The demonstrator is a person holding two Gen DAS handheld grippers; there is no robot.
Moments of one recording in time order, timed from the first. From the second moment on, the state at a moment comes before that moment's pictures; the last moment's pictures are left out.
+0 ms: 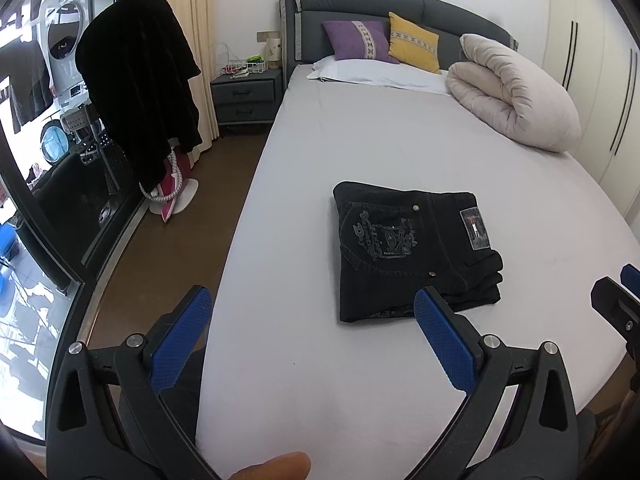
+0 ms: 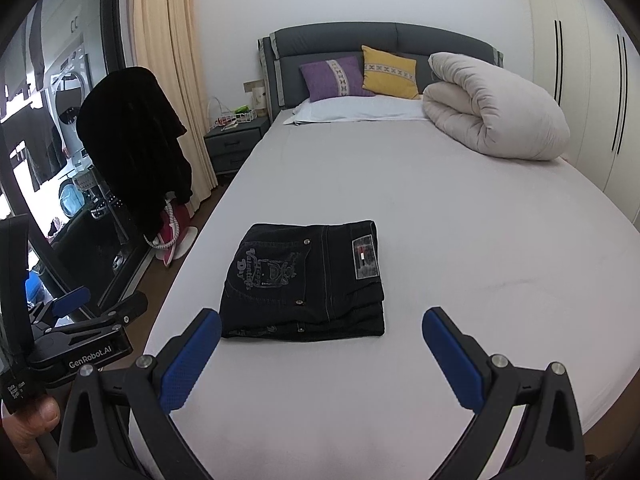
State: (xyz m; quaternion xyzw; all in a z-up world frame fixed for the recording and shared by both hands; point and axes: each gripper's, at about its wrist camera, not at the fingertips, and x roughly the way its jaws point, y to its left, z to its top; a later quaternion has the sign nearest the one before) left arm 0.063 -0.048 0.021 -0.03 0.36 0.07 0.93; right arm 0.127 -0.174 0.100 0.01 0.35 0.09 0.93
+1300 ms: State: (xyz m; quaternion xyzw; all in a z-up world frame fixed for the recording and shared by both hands) left arm 0.070 -0.057 0.004 -0.03 0.37 0.07 0.93; right arm 0.135 -0.174 0.088 0.01 0.36 0.09 0.93
